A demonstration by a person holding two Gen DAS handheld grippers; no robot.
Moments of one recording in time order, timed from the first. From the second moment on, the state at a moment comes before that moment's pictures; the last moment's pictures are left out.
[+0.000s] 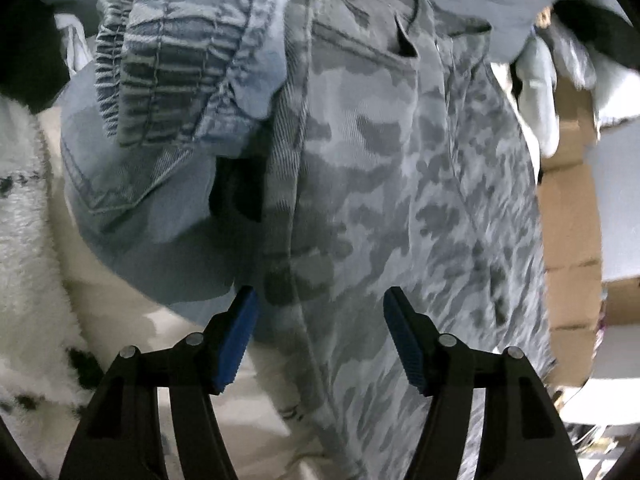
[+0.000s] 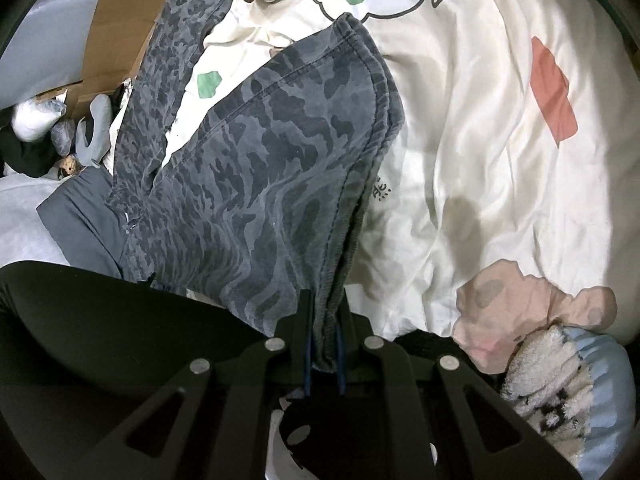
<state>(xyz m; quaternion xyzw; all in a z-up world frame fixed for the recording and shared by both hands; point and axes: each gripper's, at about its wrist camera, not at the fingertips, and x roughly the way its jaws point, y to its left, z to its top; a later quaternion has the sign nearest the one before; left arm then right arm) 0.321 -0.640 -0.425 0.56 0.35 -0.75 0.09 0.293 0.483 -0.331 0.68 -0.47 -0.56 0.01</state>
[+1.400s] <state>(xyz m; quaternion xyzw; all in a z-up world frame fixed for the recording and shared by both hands) 0.244 -0.602 -0.293 0.48 0.38 -0.79 0.02 0.210 0.547 -0.227 0.55 -0.50 -0.67 0.01</state>
